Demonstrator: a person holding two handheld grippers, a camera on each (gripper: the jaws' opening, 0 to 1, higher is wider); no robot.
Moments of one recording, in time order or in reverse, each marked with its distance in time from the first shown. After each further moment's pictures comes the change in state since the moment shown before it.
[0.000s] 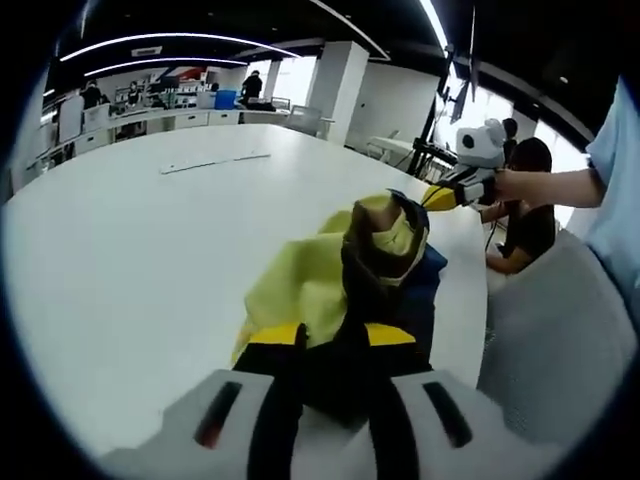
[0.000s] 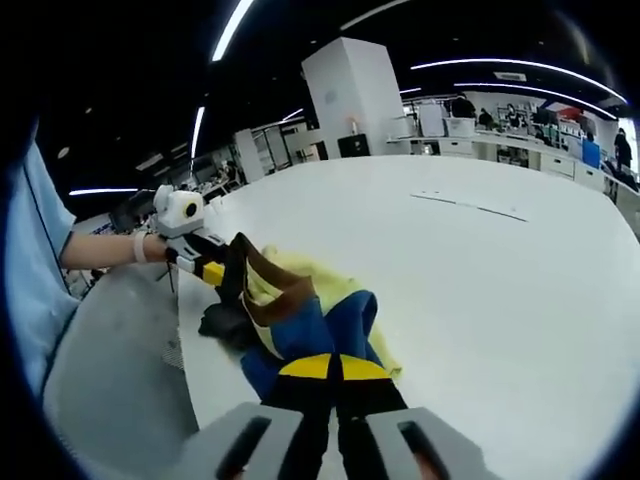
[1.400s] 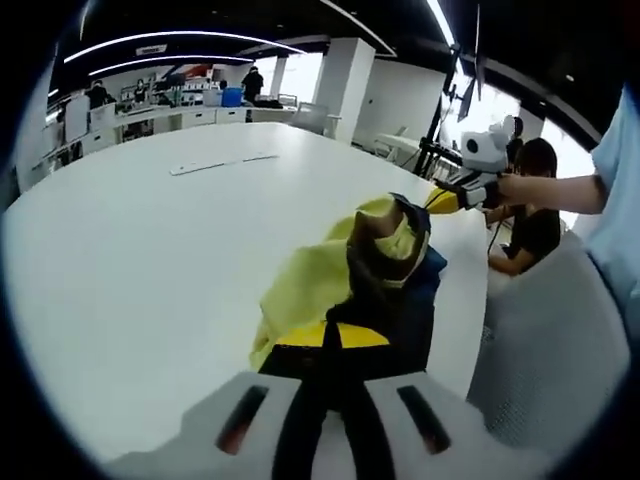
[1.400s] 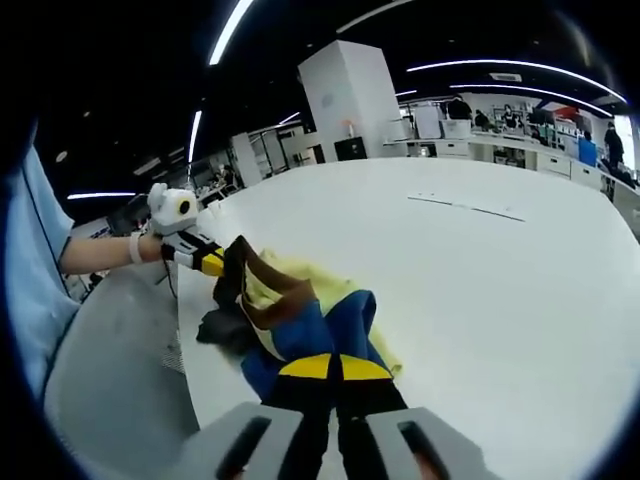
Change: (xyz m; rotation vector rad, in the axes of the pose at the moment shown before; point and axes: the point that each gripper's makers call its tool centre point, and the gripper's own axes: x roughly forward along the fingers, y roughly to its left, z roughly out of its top) left arm -0.021 0.008 0.013 -0.018 -0.028 0.059; right arm -0.004 -0.002 0.000 0.013 -0.014 -0.007
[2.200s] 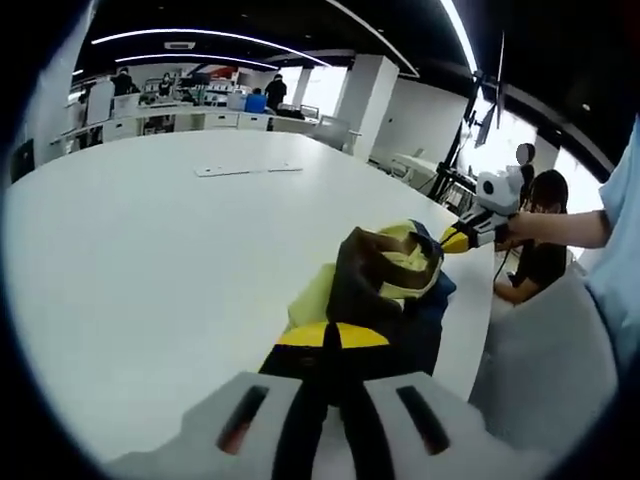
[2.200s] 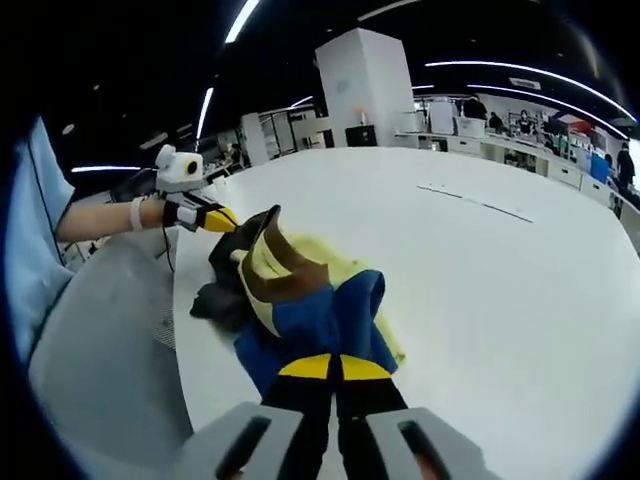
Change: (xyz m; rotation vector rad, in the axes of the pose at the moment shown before) left arm -0.009 0.014 0.008 -0.088 -0.035 0.030; right arm 0.006 0.002 -0.012 -0.074 0.050 -0.003
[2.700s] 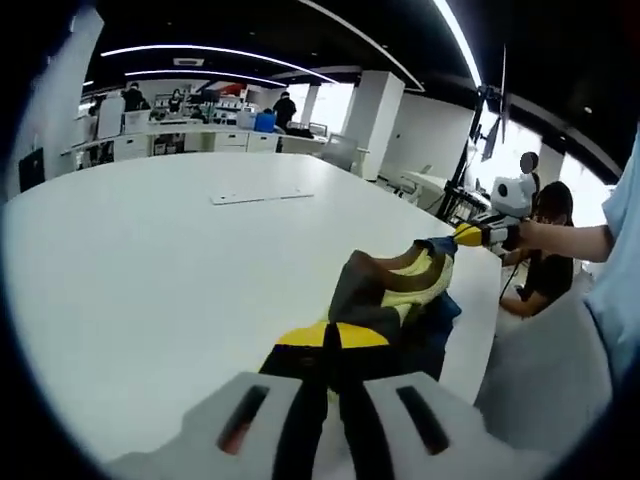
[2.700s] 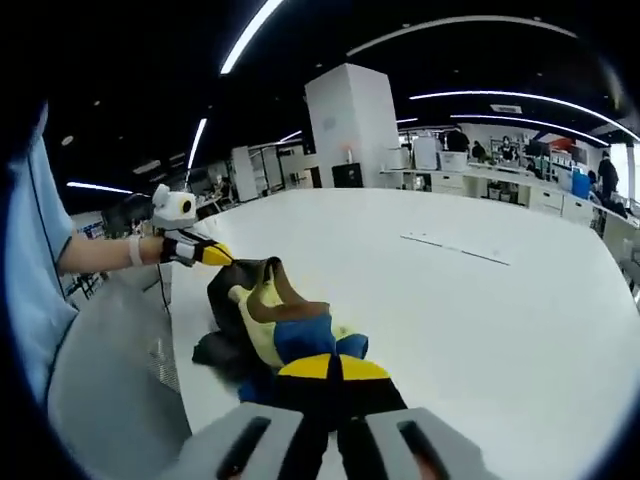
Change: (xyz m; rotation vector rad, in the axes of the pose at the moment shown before) left arm -0.023 0.008 0.042 0.035 -0.097 0.050; right arm -0.034 -0.003 0.061 -0.011 -0.185 -0.064
